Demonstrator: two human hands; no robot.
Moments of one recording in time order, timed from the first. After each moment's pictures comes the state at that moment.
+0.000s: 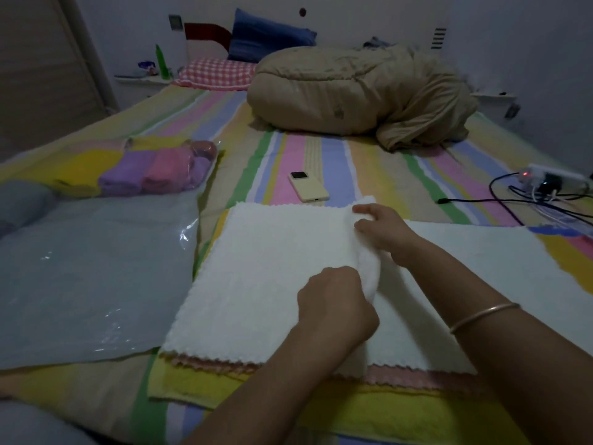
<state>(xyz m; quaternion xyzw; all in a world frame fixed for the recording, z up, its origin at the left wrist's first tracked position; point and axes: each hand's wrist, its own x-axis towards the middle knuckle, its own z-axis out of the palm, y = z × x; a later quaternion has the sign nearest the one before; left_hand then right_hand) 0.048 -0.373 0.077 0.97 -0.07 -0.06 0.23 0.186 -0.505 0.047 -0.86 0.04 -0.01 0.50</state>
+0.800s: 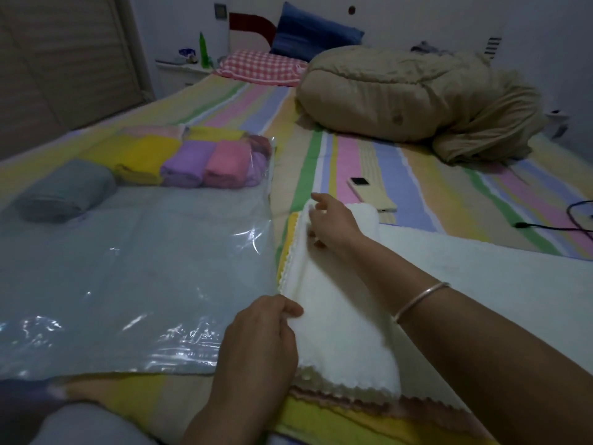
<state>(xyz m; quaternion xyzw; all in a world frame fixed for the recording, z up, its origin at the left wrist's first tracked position) 0.034 -0.178 0.019 0.92 0.04 0.14 0.35 0.241 -0.291 0.025 -0.90 -0.06 -0.02 0.43</state>
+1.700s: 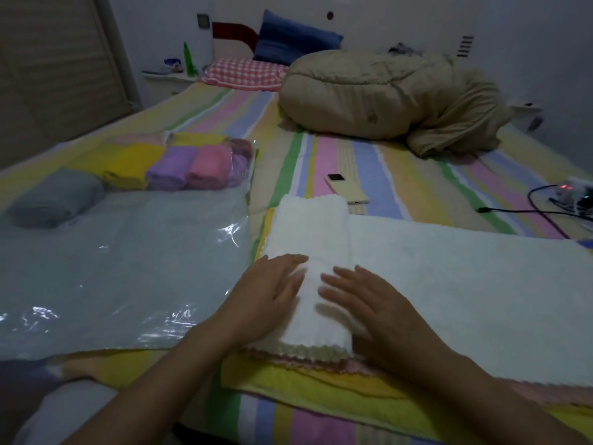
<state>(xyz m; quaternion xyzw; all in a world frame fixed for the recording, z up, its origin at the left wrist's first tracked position) 0.075 -0.191 0.018 0.92 -0.18 0.08 0.33 0.067 -0.423 0.003 -0.87 -0.44 -0.20 0.11</state>
